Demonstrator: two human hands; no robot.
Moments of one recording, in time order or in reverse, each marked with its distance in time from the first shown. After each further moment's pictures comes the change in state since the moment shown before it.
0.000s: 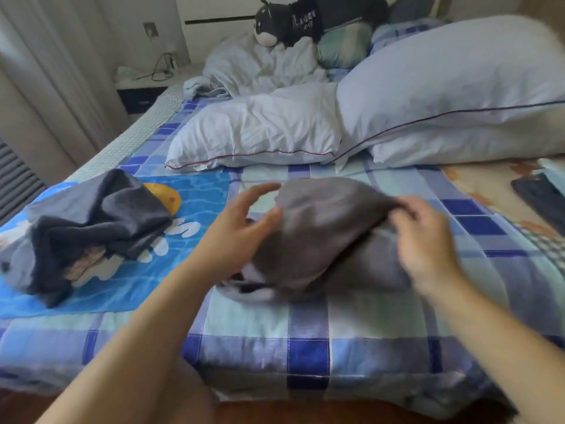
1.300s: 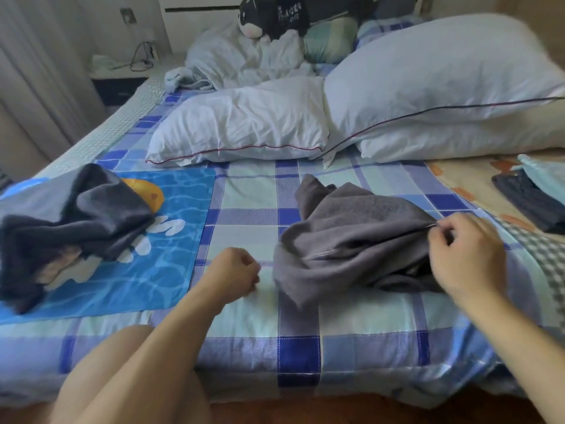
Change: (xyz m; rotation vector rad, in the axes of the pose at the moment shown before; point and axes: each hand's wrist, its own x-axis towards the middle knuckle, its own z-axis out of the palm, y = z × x) left_hand -0.015 -0.062 0.029 0.198 -0.056 -0.609; right_hand 0.002 0.058 -0.068 -0.735 0.244 -0.308
